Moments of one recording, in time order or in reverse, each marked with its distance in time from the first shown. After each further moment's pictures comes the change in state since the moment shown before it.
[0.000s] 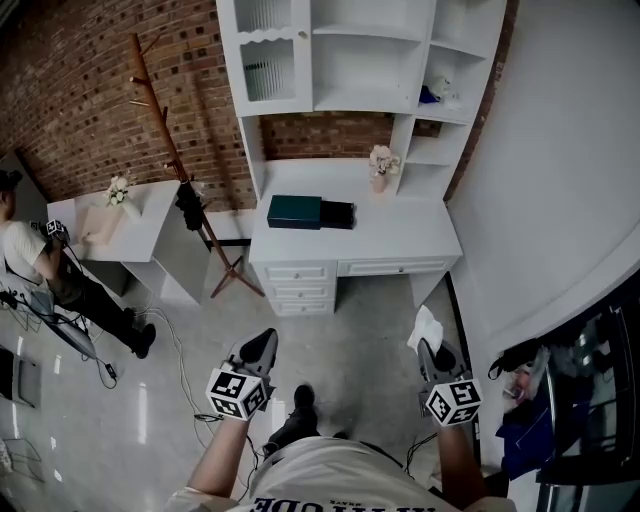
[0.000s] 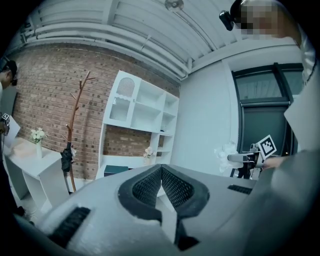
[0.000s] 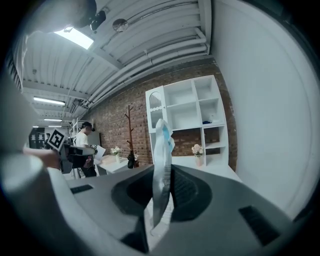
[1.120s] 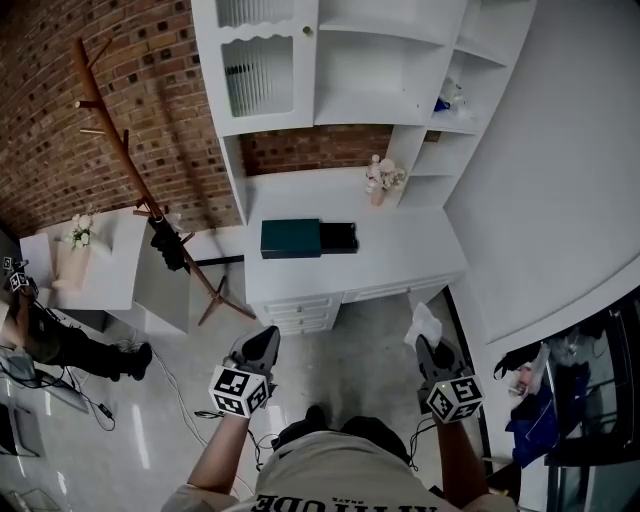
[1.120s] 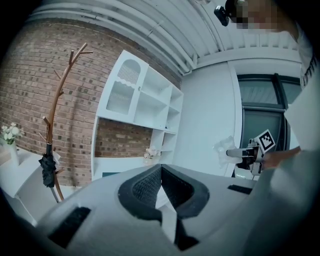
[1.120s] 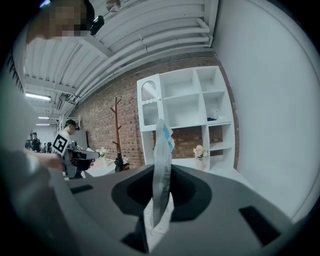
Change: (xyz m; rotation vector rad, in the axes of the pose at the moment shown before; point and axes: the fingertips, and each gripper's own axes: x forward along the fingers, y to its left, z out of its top) left arm 0.143 0.171 0.033 0.004 0.055 -0.156; right arm 0.189 0.025 0.042 0.025 0.027 -0.103
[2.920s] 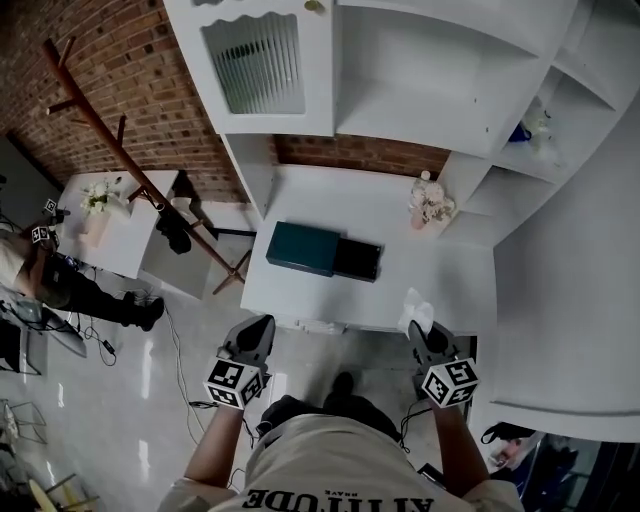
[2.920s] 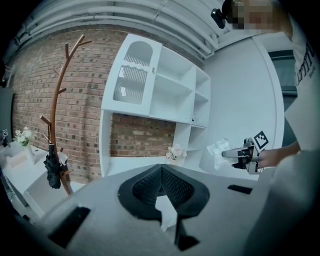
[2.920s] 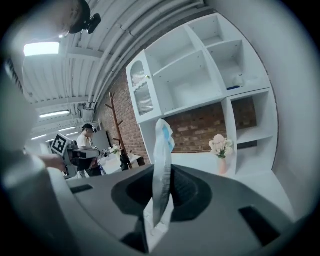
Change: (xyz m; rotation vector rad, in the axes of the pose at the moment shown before) left arm 0.160 0.048 0.022 -0.038 0.059 0.303; right arm 0.239 -0.136 0.013 0.041 0.148 0.352
